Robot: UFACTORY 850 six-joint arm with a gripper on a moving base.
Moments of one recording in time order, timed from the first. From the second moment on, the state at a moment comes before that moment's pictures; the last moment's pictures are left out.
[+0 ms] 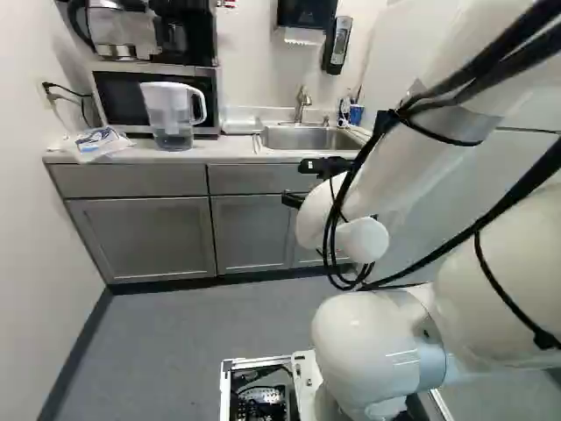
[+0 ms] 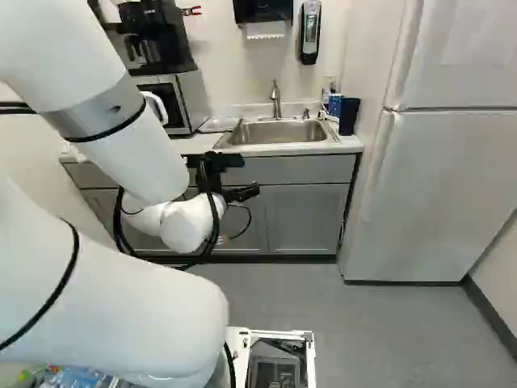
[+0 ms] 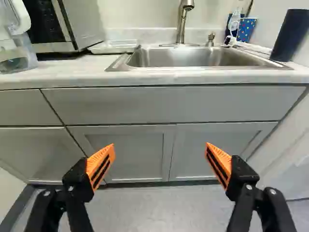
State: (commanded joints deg) arm 0.0 16.0 -5.0 0.0 50.0 0.0
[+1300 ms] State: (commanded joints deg) arm -0.2 8.8 -14.0 0.0 50.0 0.0
